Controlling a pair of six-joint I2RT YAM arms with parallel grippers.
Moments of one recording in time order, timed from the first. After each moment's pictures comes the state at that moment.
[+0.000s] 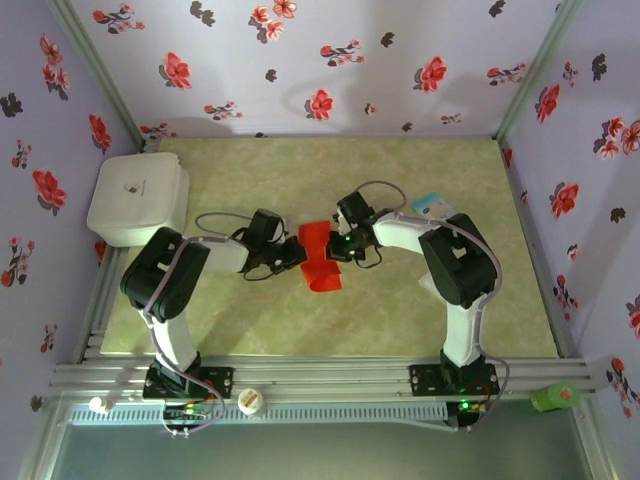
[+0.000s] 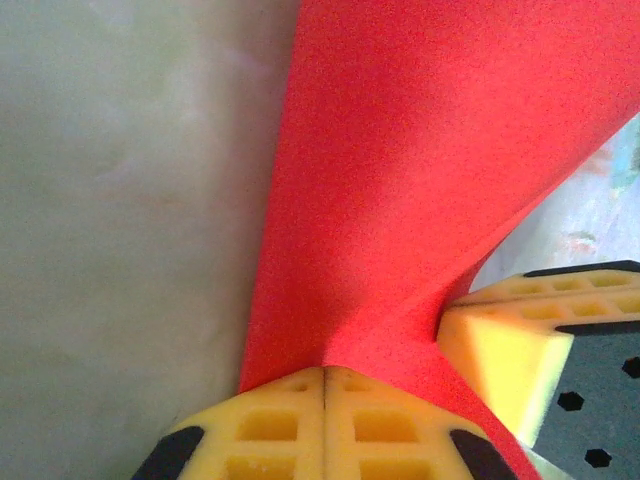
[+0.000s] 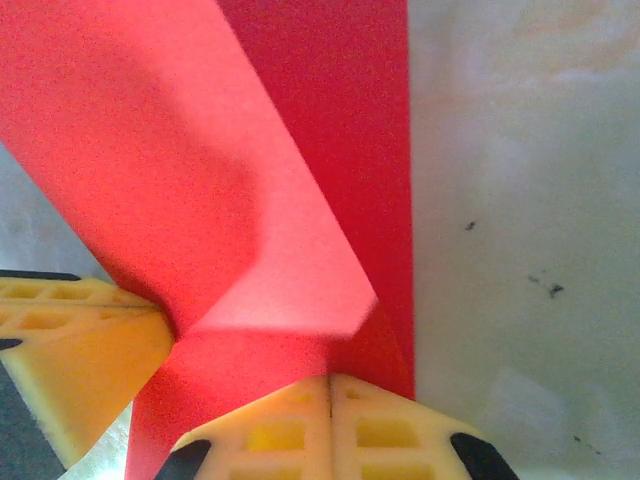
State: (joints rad) left arm -0.55 1.82 0.82 0.10 0.44 -0.85; right arm 0.59 1.94 1.16 -0.37 -0.40 0.58
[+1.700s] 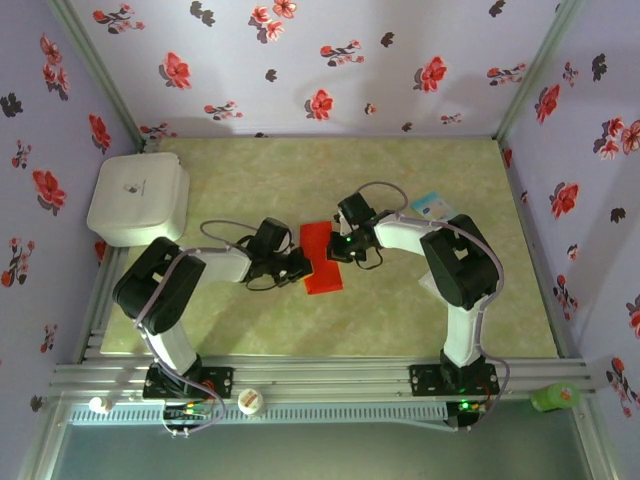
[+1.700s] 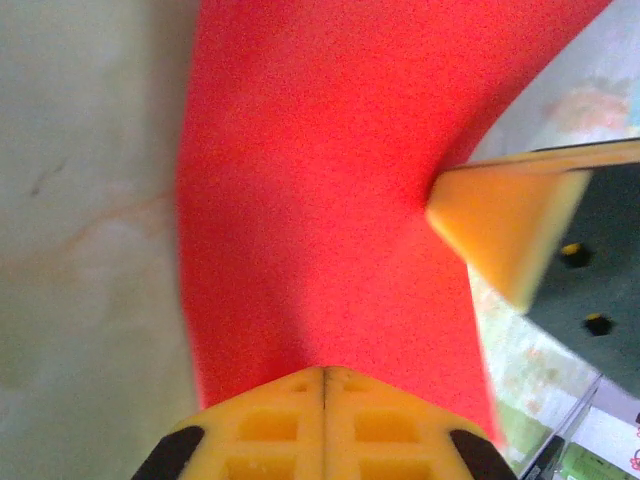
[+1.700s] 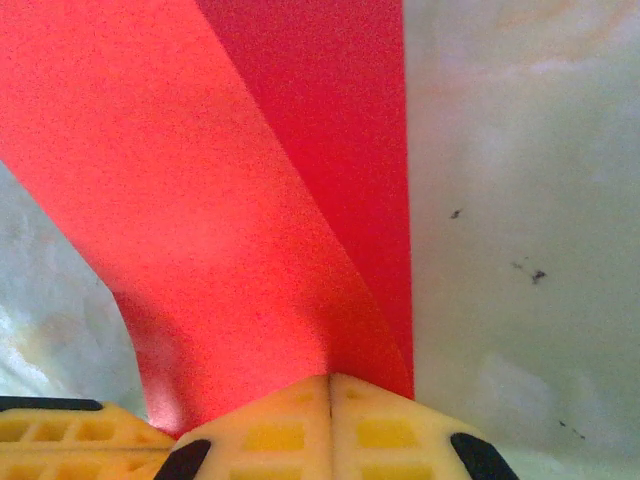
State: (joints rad) left arm -0.64 1.74 0.76 0.05 0.45 -0.95; right arm 0.59 1.93 1.14 -0.36 -0.39 0.59
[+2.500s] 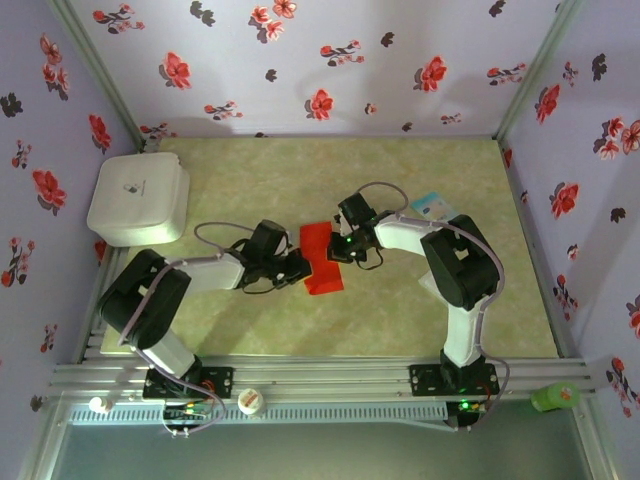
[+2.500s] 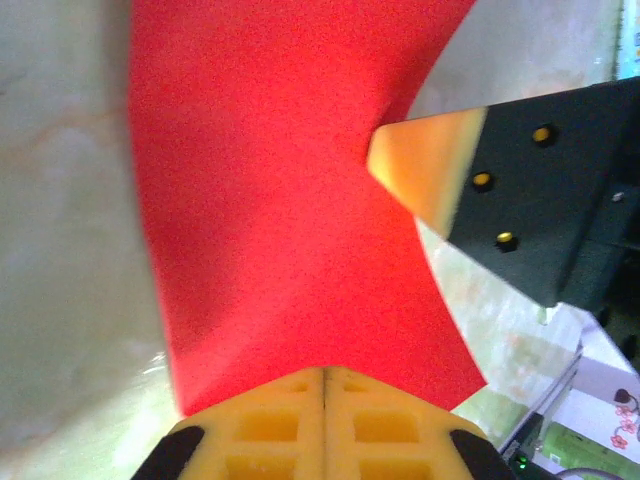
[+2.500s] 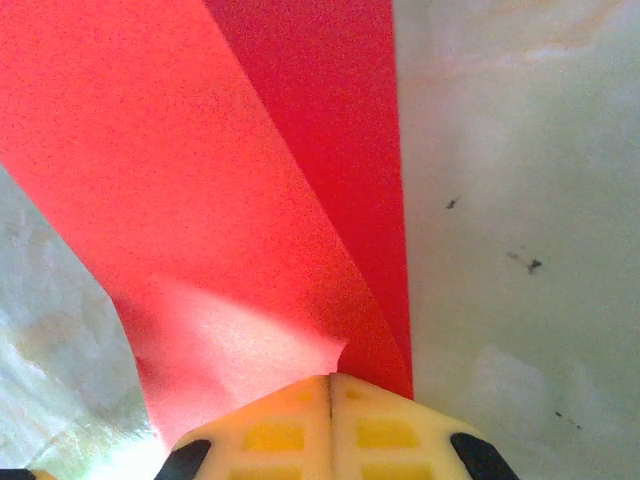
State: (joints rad) left arm -0.67 1.63 0.72 0.06 0.45 -0.97; right arm 0.59 1.92 1.13 -0.36 -0.39 0.59
